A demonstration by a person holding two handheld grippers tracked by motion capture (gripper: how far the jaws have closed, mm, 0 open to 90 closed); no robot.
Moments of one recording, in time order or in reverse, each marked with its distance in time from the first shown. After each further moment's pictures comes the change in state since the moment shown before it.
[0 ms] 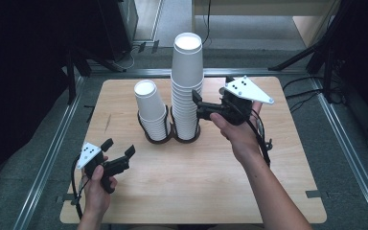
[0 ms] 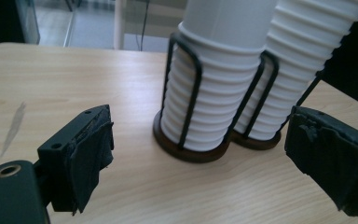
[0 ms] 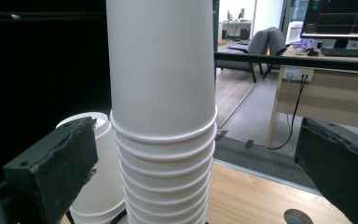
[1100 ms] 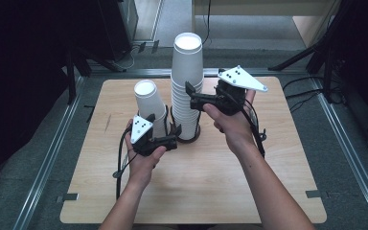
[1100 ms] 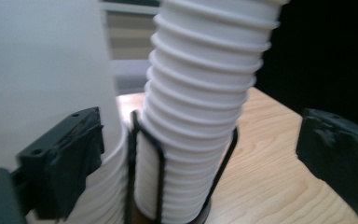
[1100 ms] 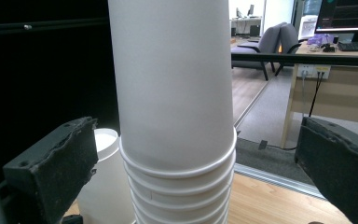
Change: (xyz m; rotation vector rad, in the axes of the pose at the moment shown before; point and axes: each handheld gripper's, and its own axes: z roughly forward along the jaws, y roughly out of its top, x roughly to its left) left arm -0.104 0.048 0.081 -0.054 -0.111 0.112; right arm 0.003 0.013 0.020 0.003 0.040 0.040
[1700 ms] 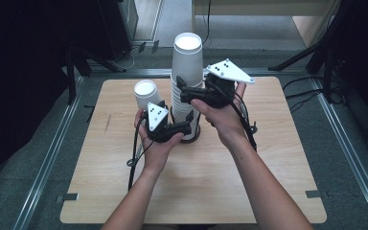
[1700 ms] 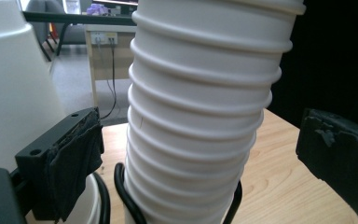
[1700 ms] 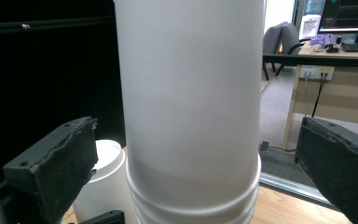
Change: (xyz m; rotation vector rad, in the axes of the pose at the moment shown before) left arm -0.018 0.019 0.041 -0.061 0.063 0.026; right arm 0.010 0.006 0.023 0.005 -0.003 -0.005
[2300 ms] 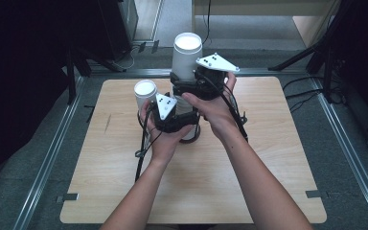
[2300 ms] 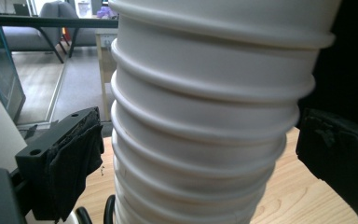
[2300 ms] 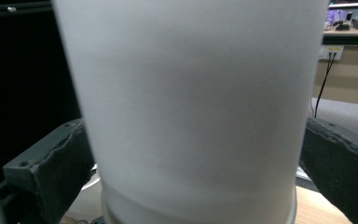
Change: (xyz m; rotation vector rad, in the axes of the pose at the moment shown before) left arm -0.010 0.013 0.027 0.007 0.055 0.014; right arm -0.002 -0.004 0.037 0.078 -0.002 0.029
